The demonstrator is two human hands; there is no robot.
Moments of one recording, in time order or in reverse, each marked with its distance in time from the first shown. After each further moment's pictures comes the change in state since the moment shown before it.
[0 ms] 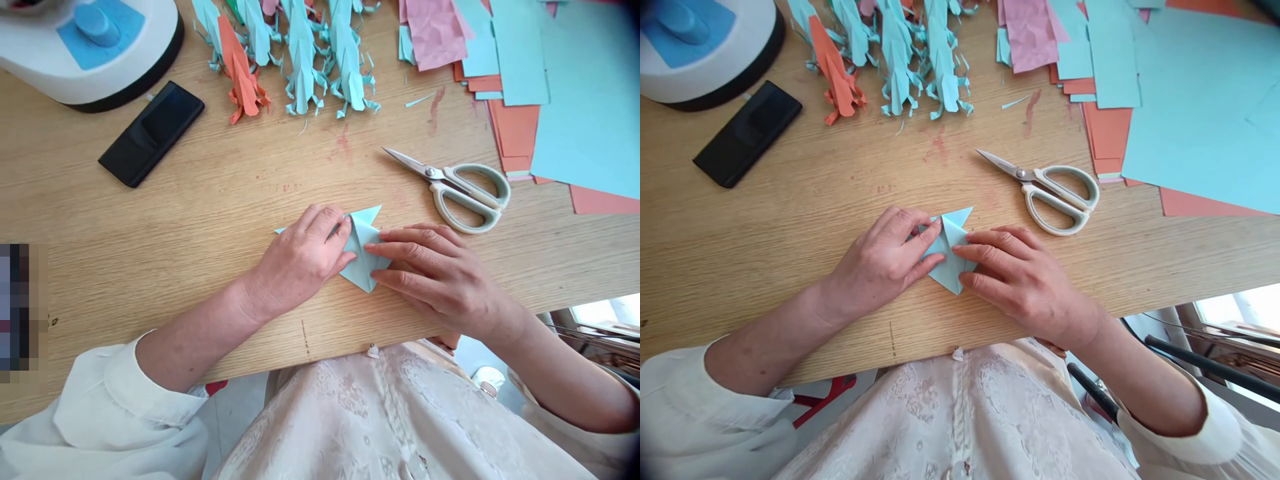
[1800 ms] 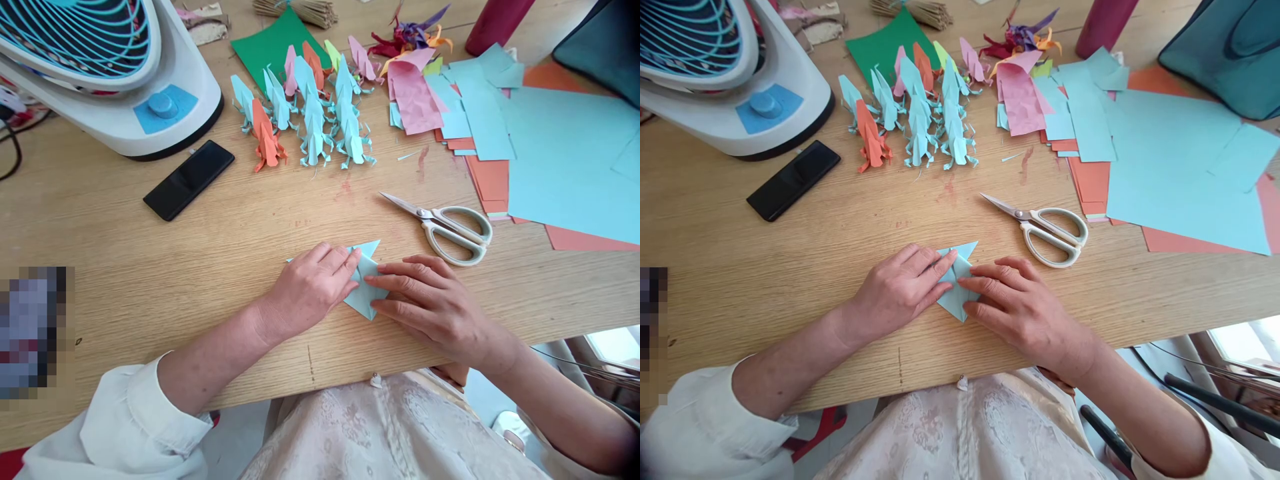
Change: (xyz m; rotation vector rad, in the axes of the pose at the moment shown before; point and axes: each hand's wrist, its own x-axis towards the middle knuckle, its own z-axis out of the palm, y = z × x) left_hand -0.001 0.000 -0.001 0.168 0.045 0.059; right_hand 0.001 -0.001 0.003 -0.050 0.028 -0.032
